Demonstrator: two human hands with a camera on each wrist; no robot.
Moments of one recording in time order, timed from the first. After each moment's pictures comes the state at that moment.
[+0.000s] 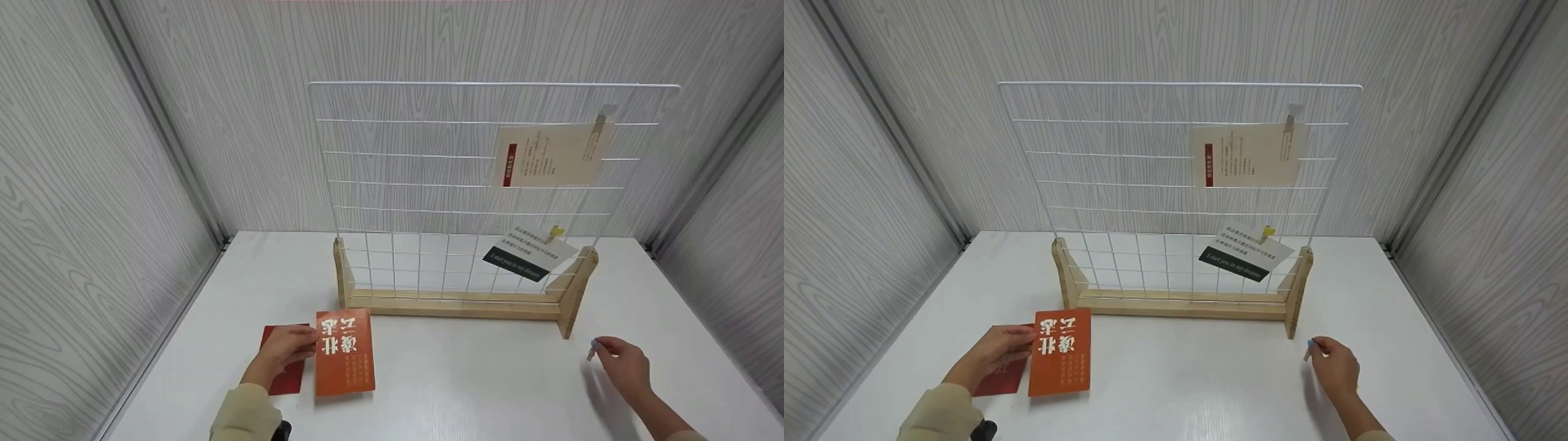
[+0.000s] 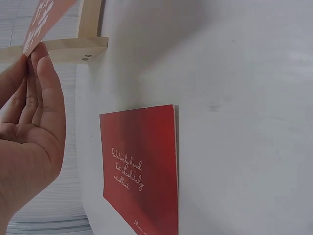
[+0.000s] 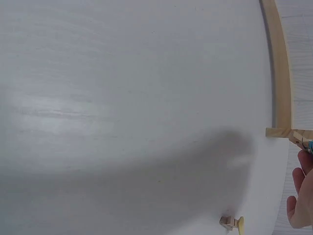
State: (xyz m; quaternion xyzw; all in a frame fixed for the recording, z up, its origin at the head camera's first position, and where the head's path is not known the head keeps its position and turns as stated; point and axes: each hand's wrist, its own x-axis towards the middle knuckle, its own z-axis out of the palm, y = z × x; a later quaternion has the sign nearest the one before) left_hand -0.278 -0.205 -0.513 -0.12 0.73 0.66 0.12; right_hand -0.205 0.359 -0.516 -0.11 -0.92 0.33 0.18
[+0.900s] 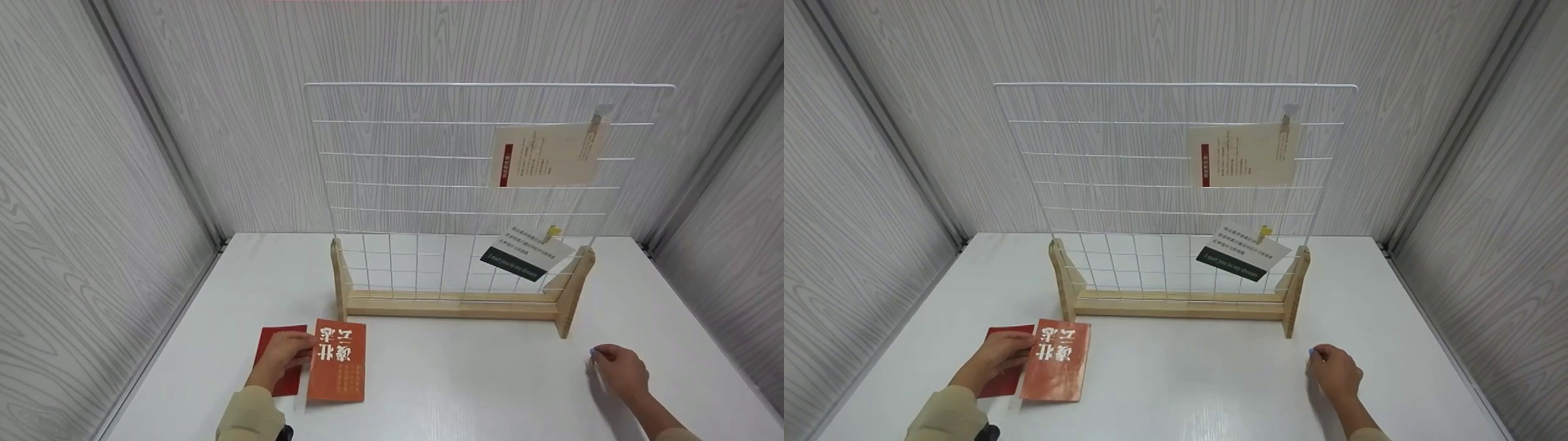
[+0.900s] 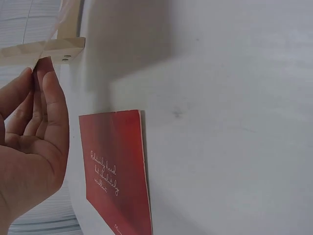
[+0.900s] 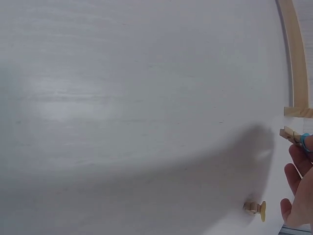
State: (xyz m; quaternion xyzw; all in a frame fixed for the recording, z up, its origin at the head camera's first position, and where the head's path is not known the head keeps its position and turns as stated) left_hand -0.281 -0.204 -0.529 -0.15 0.75 0.64 0.11; right_hand -0.208 0.372 -0.529 -0.17 -0.93 0.32 0.04
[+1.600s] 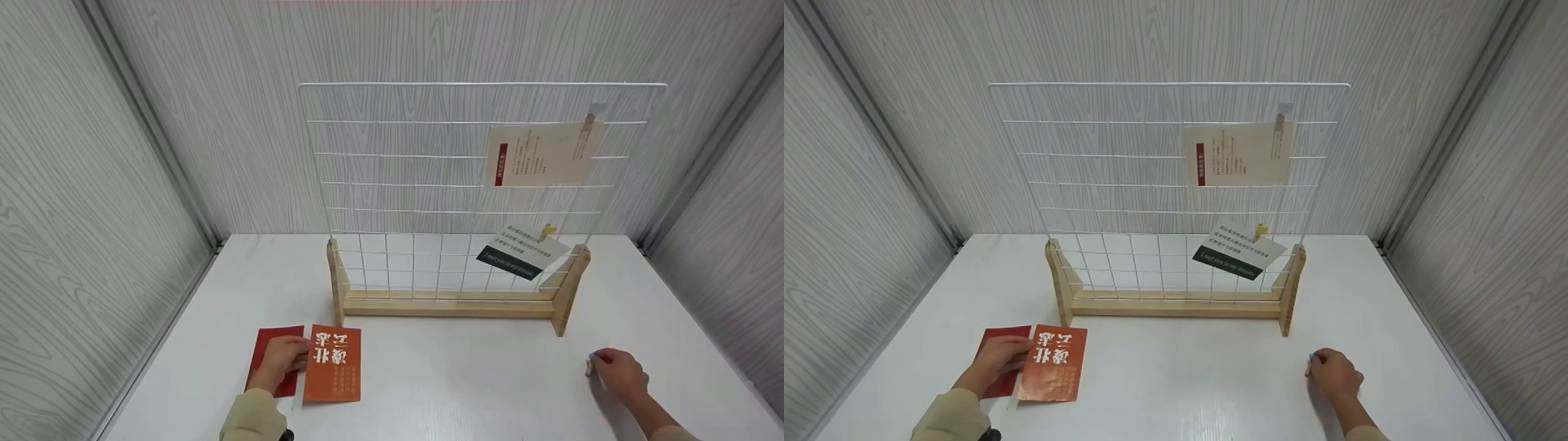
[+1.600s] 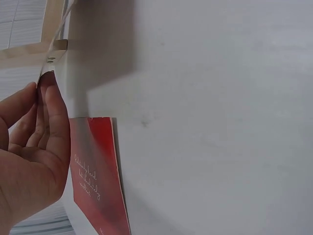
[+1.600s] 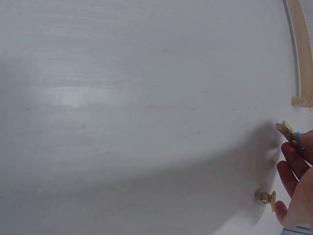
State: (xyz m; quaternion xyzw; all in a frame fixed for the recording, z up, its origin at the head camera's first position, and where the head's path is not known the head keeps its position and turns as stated) left_hand -0.279 -0.203 -0.538 -0.17 0.76 0.62 0.09; right_hand -0.204 0.379 -0.535 -0.18 -0.94 0.30 -0.01
